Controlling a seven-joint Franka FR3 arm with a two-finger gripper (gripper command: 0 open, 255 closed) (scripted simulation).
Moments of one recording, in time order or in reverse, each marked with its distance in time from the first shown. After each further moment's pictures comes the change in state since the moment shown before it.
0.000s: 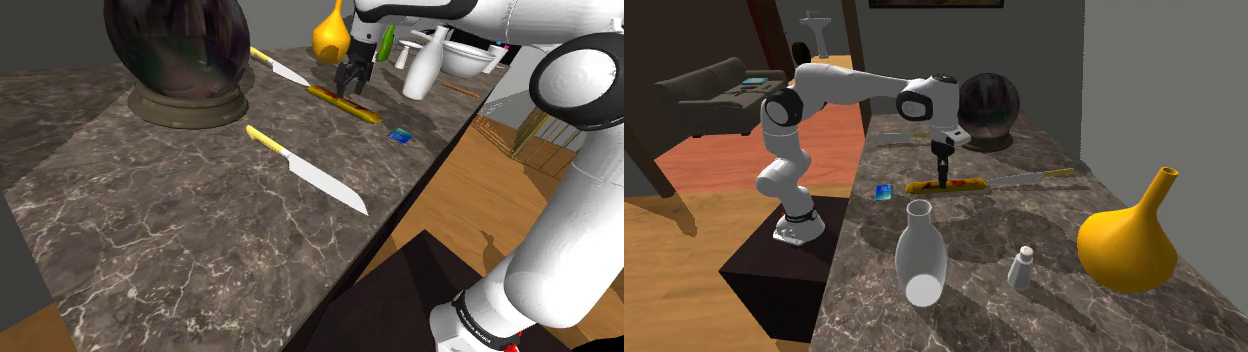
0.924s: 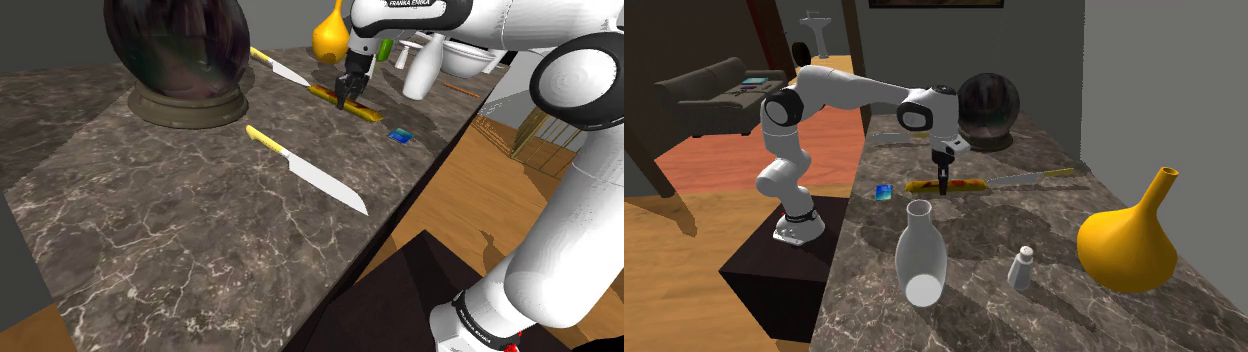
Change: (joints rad) arm -0.001 -0.002 -0.001 -0.080 0.000 0.087 -0.005
